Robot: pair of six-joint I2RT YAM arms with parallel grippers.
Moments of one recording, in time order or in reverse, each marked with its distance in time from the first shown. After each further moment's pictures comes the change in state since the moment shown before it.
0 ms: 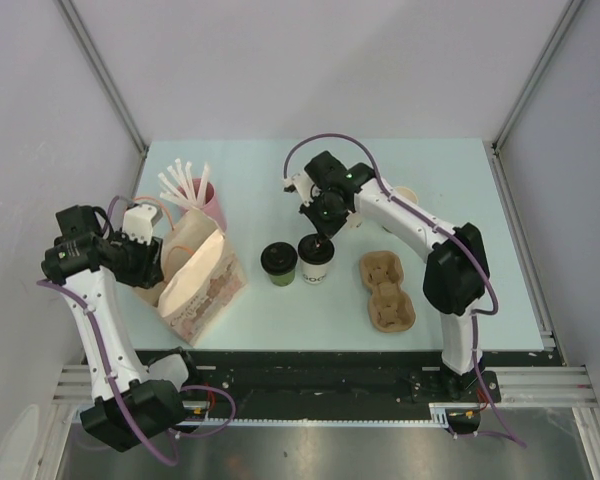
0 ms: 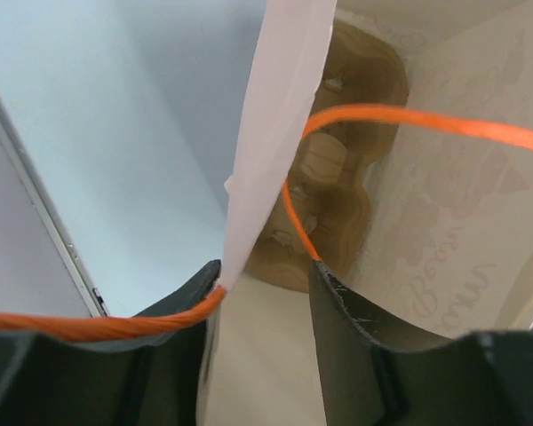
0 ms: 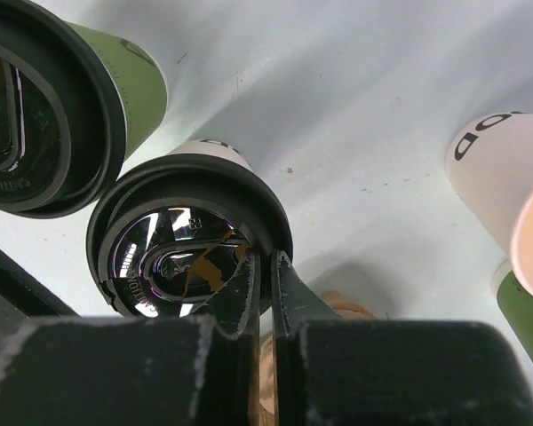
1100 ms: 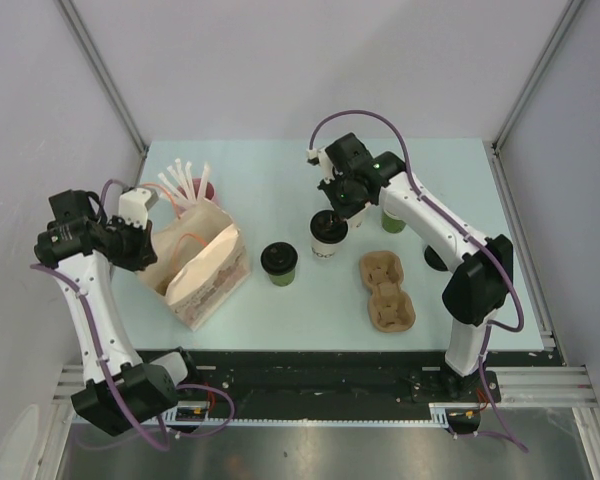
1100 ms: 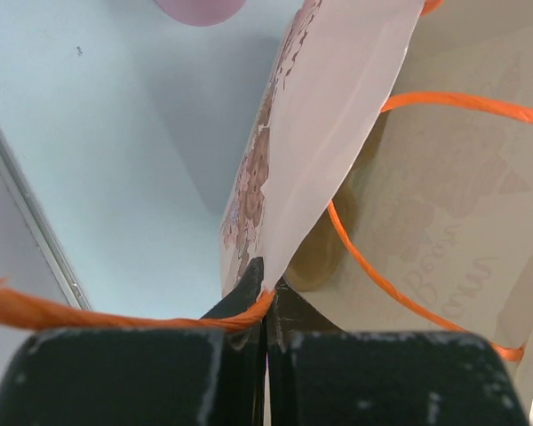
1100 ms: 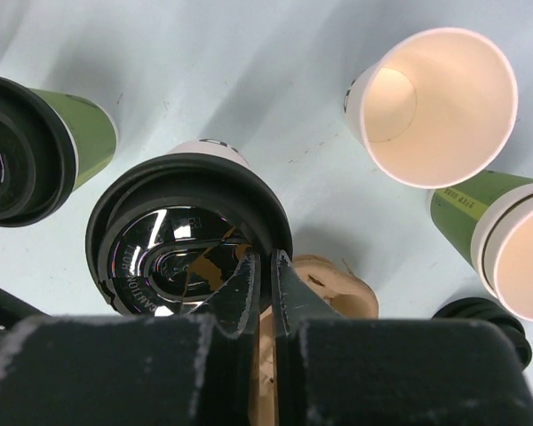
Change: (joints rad) left arm -0.010 0.095 0.100 0.014 0.093 -0.010; right arm -0.056 -0.142 0.000 -0.005 0.146 0.157
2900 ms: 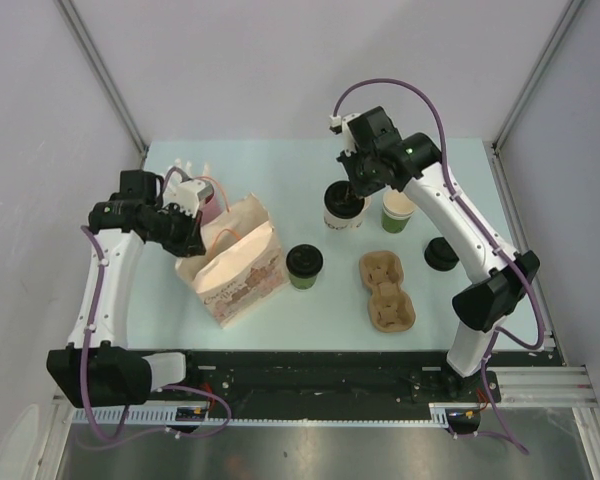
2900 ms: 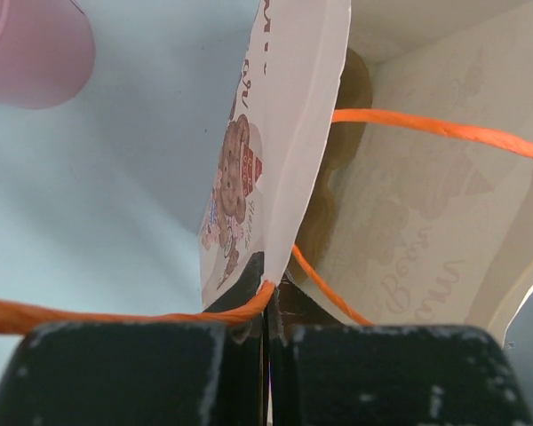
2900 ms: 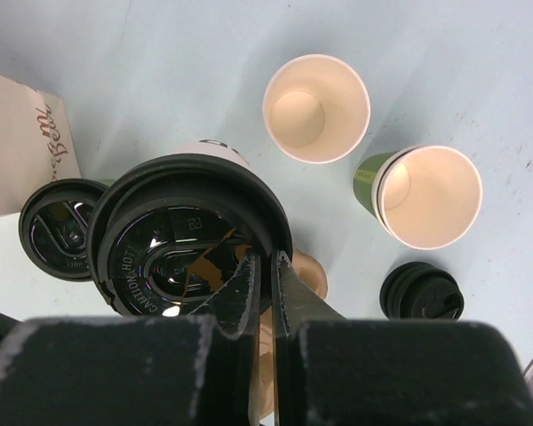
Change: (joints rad) left arm -0.410 0.118 -0.037 0.132 -0.002 -0.228; right arm -0.045 -0.067 0.198 -0.131 0.116 0.052
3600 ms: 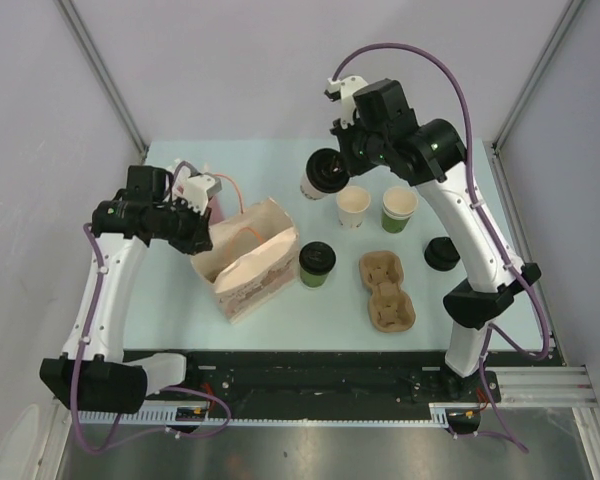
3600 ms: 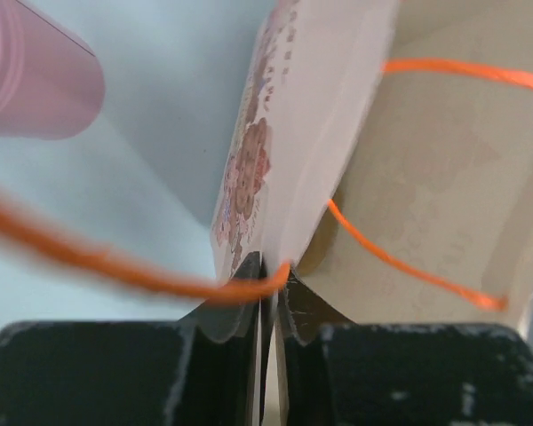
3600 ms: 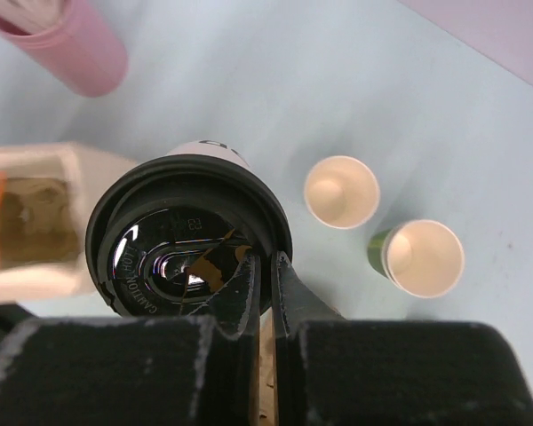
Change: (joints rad) left arm -0.110 -0.025 0.050 0.003 -0.055 -0.050; right arm 0.071 0.051 0.406 -0.110 0.002 0.014
